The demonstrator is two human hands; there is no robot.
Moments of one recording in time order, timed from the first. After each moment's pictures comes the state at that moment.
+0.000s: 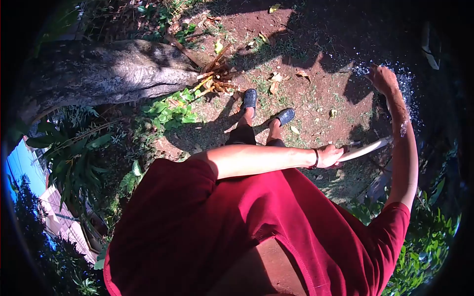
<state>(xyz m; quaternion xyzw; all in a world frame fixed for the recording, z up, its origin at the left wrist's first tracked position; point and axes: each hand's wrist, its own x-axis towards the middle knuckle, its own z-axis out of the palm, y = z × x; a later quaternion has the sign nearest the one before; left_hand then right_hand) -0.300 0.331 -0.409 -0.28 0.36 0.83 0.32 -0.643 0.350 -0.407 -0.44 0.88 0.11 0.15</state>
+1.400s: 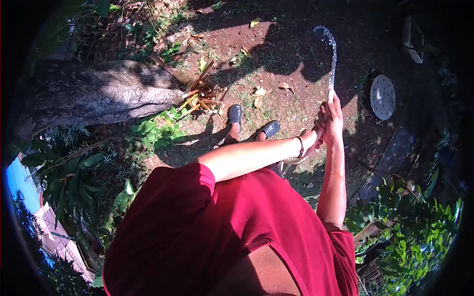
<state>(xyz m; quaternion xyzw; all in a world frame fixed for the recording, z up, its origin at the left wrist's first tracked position) -0.357 0.306 -0.444 -0.39 0.25 0.86 0.24 -0.446 0.339 -0.382 0.09 0.57 -0.74 0.35</state>
